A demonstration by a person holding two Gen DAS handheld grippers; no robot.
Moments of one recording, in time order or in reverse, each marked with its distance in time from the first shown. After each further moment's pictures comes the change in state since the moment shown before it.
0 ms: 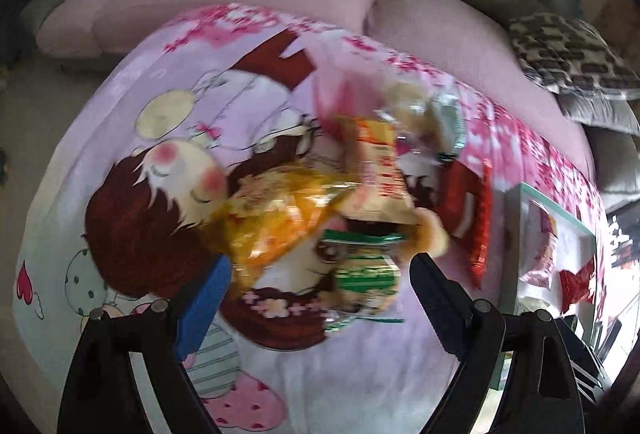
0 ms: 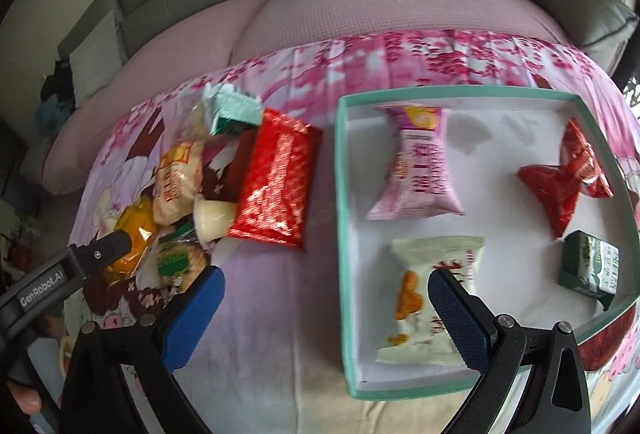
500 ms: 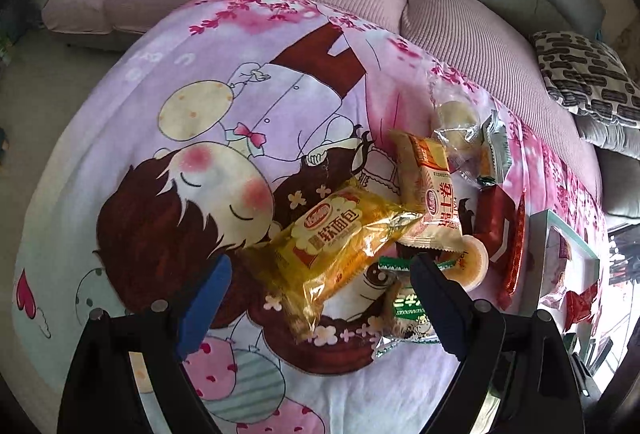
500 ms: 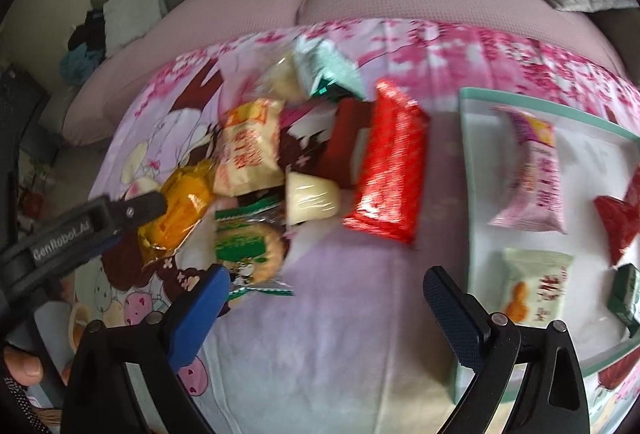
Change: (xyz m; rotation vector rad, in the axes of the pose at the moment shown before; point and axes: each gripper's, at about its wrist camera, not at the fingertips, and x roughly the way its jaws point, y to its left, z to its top) left arm 0.020 0.036 0.025 -0.044 0.045 -0.013; right arm 0.028 0.074 0.005 -0.159 0.107 0.077
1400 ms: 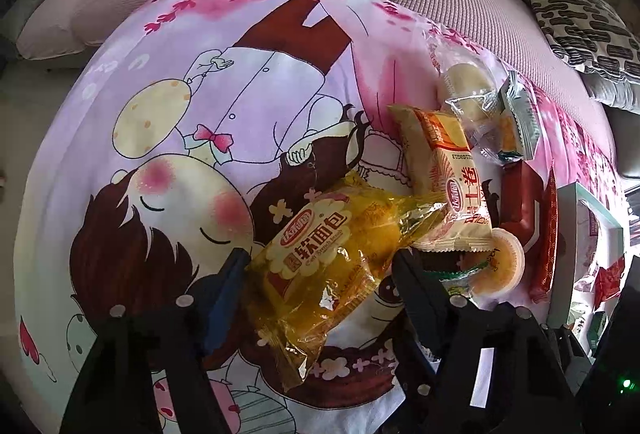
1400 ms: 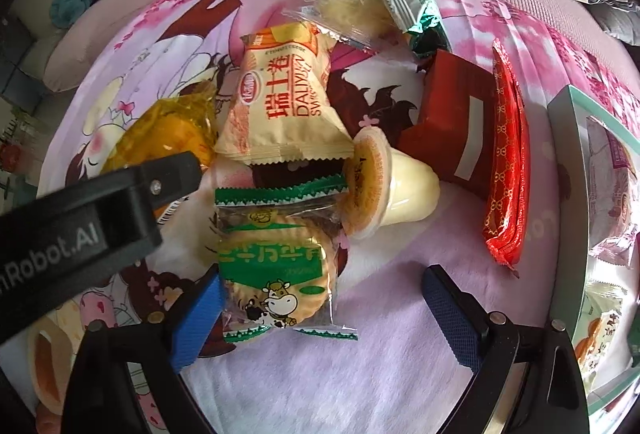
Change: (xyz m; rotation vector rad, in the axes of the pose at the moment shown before) left arm 0.040 -0.011 0.011 0.113 0.061 0.037; right arm 0.091 0.063 0.004 -0.110 0.113 -0.089
